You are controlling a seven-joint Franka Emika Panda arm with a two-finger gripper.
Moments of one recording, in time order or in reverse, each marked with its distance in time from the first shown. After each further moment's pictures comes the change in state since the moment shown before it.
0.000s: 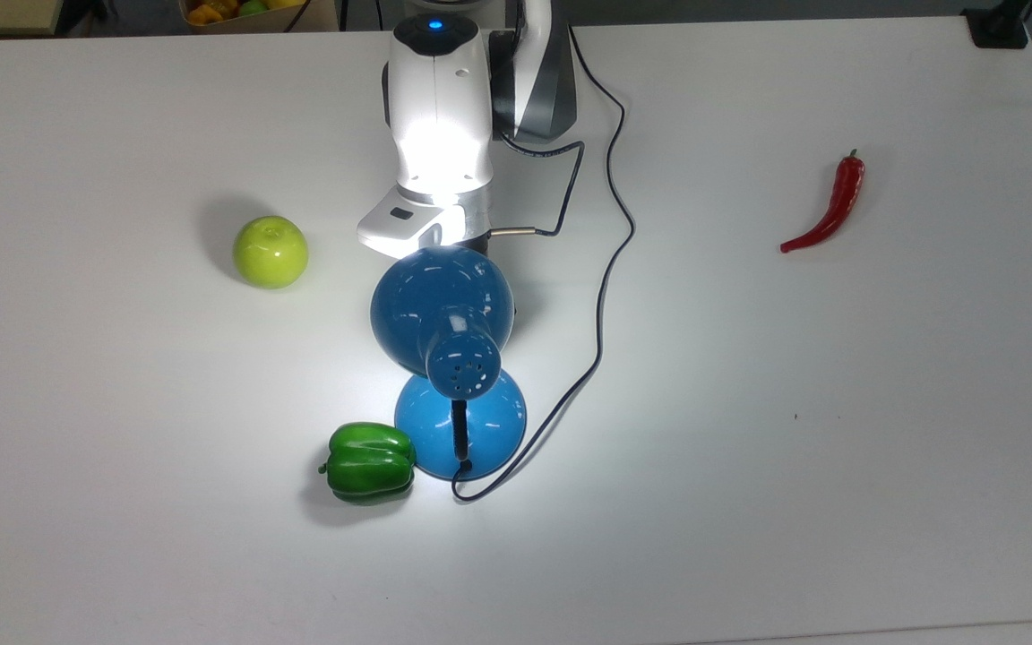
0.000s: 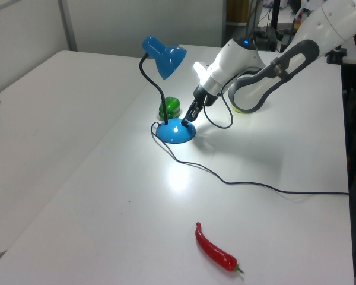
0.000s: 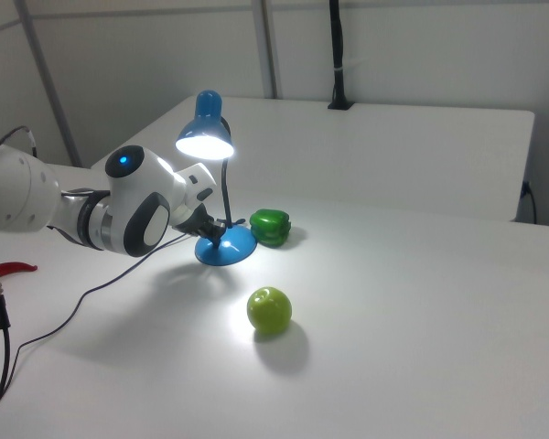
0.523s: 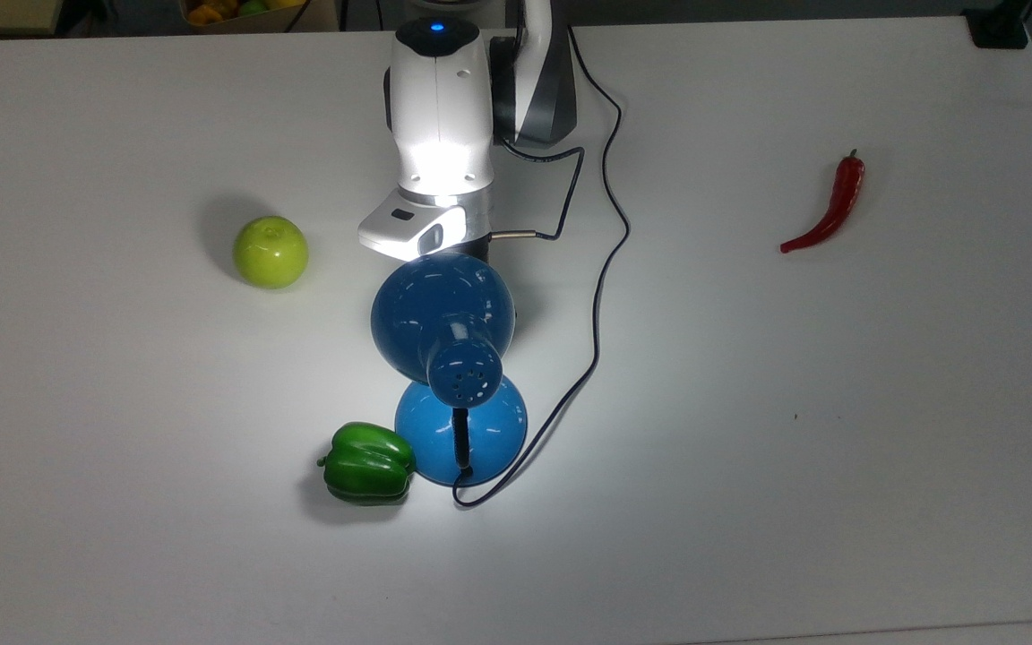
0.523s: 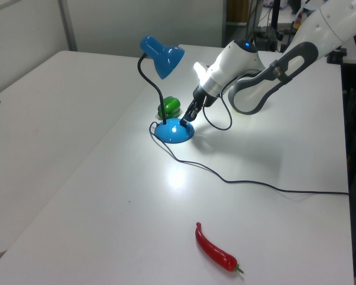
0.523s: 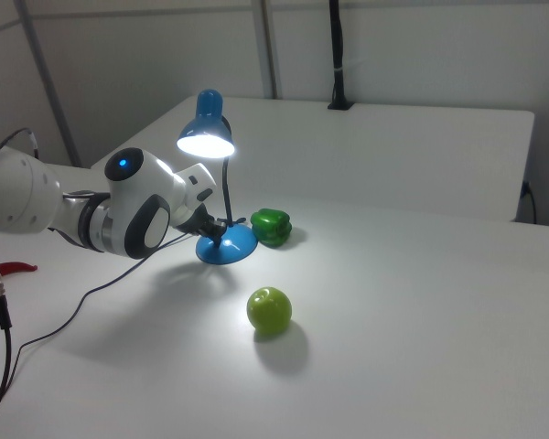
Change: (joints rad) arm 0.001 0.009 0.000 0.000 0.000 0.034 0.000
